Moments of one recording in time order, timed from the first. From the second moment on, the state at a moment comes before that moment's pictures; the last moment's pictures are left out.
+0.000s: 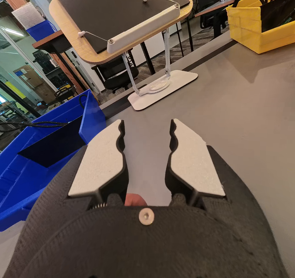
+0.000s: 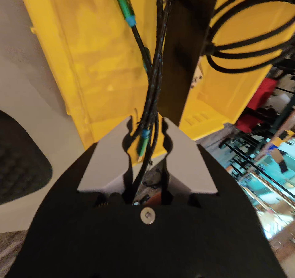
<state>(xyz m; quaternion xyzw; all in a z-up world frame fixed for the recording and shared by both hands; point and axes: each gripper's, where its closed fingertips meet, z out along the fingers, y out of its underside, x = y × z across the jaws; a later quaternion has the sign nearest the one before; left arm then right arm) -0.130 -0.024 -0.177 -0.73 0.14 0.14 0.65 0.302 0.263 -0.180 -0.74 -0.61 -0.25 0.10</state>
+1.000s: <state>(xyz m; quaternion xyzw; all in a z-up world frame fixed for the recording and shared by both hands) -0.199 -0.027 -0.080 -0.68 0.21 0.28 0.64 0.107 -0.027 -0.156 -0.66 -0.60 0.13 0.43</state>
